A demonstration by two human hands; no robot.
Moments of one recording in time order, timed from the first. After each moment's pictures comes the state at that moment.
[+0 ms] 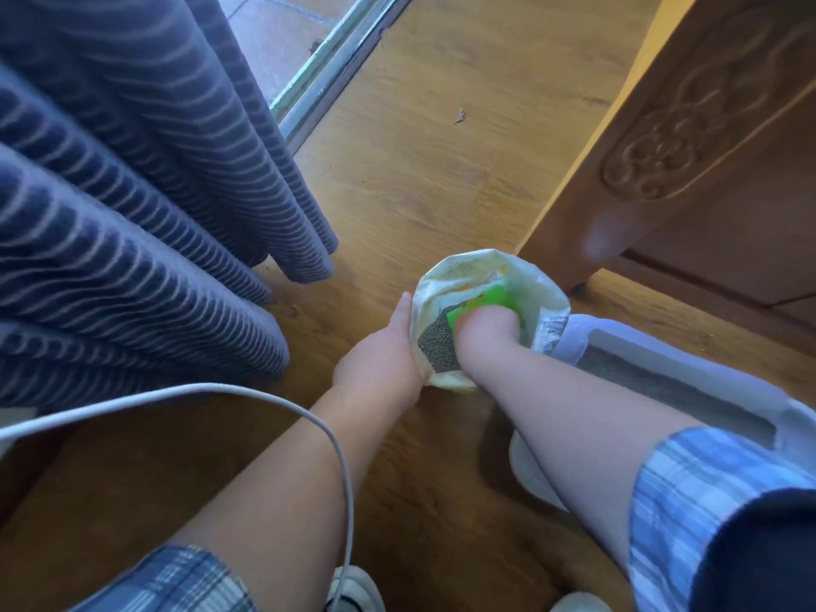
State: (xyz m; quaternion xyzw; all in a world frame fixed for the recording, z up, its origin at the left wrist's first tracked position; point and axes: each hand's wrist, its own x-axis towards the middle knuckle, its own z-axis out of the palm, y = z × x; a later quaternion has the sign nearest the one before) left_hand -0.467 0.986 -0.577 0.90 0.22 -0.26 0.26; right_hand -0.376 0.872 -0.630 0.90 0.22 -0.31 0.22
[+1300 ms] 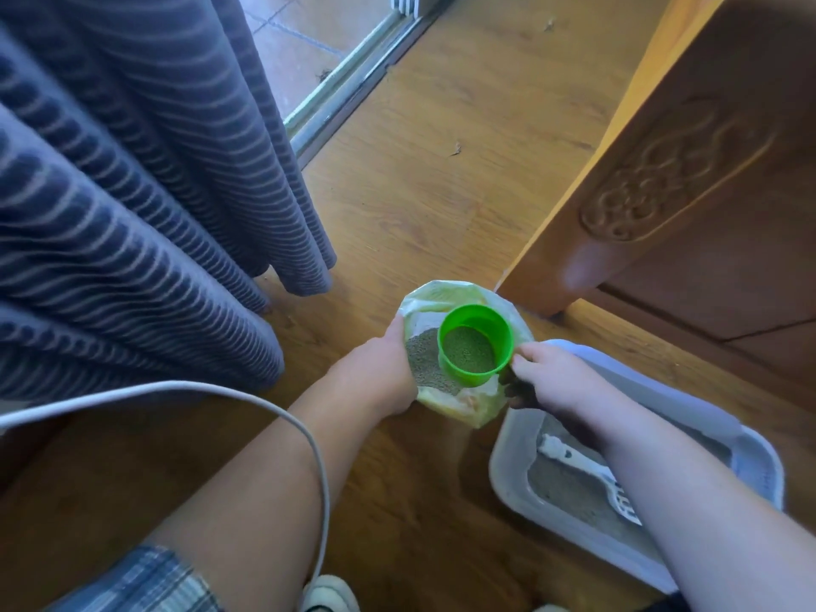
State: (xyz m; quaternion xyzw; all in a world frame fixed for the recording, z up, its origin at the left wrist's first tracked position) left_hand -0.461 0.988 -0.546 0.89 0.19 -0.30 0.26; right_hand -0.404 0.783 -0.526 0.84 -0.06 -0.39 -0.38
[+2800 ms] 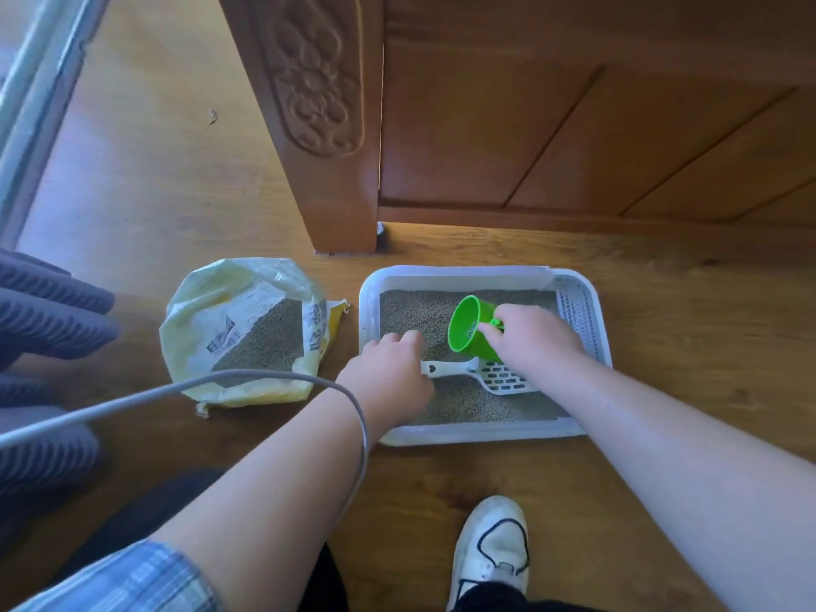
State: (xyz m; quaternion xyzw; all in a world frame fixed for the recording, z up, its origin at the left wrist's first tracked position) left_hand -0.453 0.772 -0.559 0.91 -0.11 -0.37 0.16; right_hand -0.442 0.575 -0.574 0.96 -0.09 -0.26 -0.02
